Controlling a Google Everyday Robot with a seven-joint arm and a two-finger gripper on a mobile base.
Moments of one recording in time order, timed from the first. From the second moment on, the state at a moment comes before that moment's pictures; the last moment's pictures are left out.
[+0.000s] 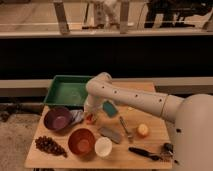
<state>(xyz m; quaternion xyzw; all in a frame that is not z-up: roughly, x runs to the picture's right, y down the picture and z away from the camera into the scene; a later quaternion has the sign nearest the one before) -0.083 0.145 0.799 -0.19 -0.34 -0.59 0.71</state>
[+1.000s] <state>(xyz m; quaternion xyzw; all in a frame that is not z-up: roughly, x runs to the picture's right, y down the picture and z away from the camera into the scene) -0.084 0.145 0.807 -0.19 -0.33 -0.59 0.71</state>
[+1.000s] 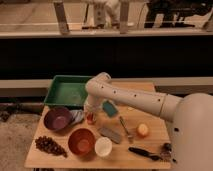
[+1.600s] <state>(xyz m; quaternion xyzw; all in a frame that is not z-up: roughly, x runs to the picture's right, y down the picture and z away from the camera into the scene) -0.088 0.138 0.801 -0.18 -0.33 -0.59 0.71</state>
